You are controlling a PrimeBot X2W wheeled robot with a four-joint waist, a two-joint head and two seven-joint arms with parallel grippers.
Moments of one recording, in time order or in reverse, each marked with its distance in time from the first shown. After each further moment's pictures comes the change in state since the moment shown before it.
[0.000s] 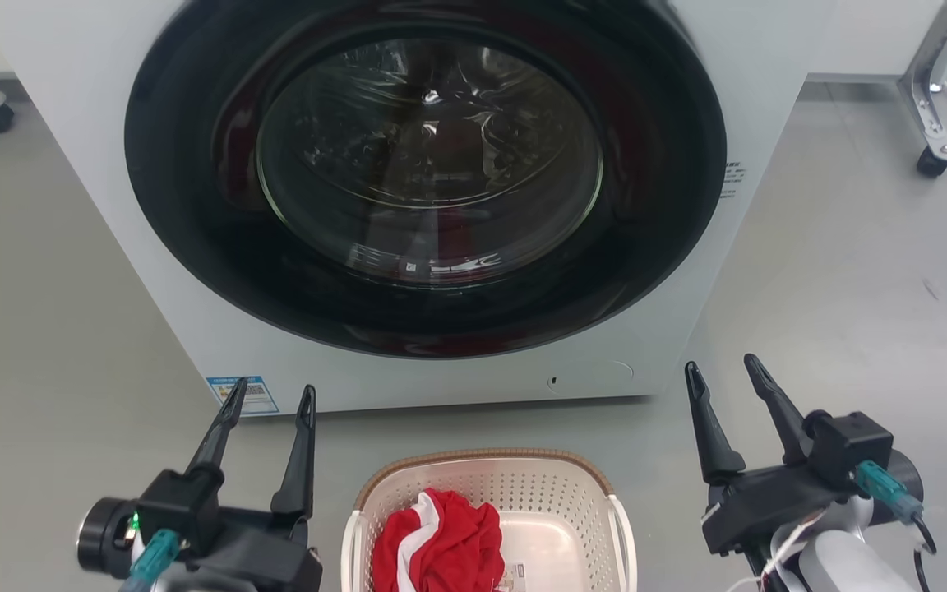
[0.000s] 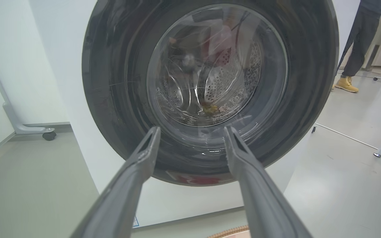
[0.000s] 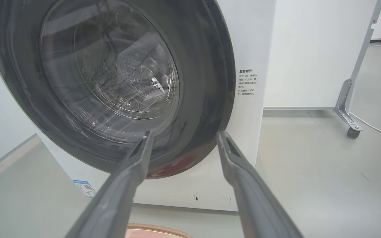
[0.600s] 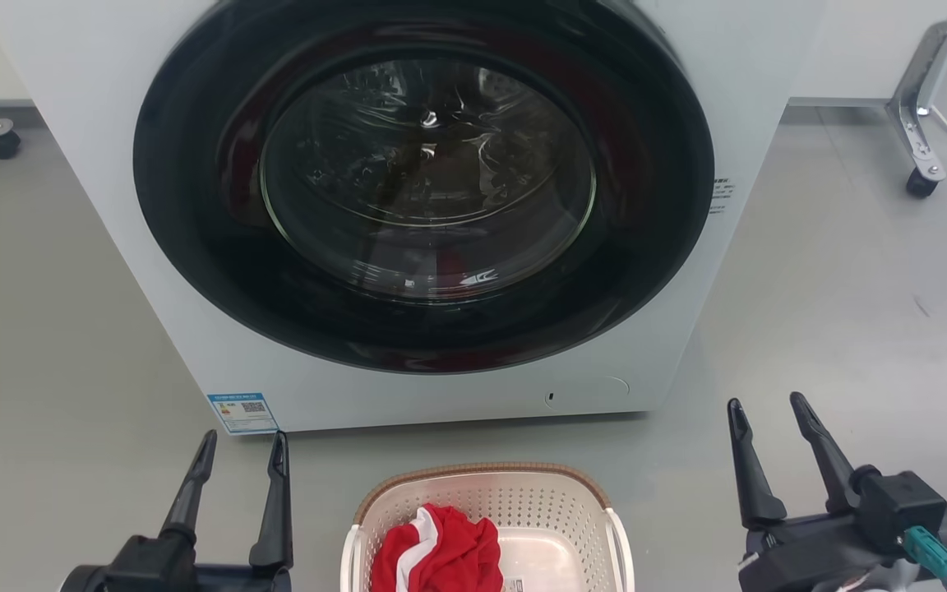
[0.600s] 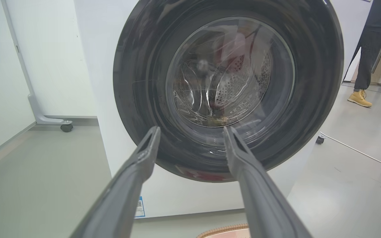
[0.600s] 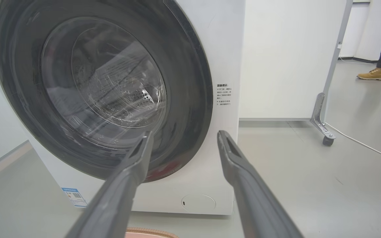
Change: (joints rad) left arm 0.173 -0.034 0.112 -0.128 0.047 0.004 0.000; right arm 0.185 -0.009 -0.109 -0.184 -0.084 -0.018 -0.003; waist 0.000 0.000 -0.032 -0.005
